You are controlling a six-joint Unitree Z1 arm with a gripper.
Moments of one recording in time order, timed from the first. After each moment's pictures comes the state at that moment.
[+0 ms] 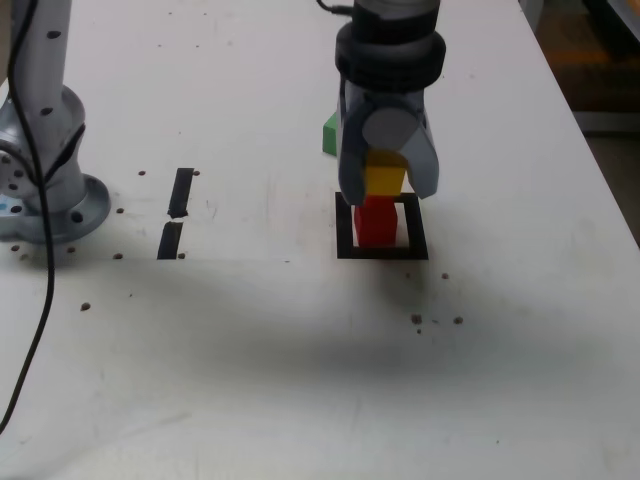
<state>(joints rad) -0.20 1.92 -1.54 1.18 -0.03 -0.15</state>
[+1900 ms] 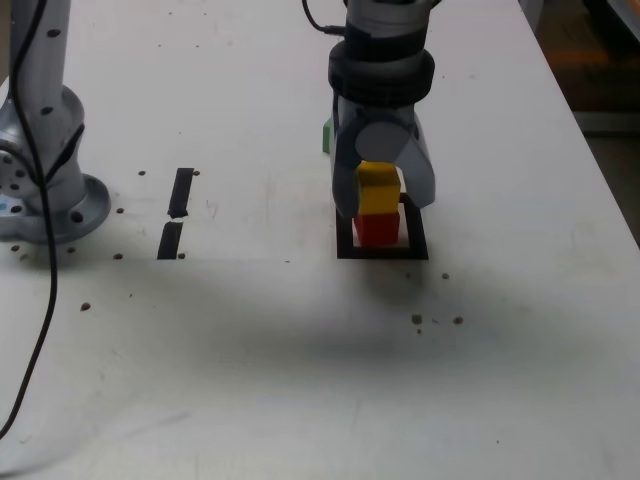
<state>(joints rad) -0.18 1.91 -1.46 1.10 -0.06 -0.14</state>
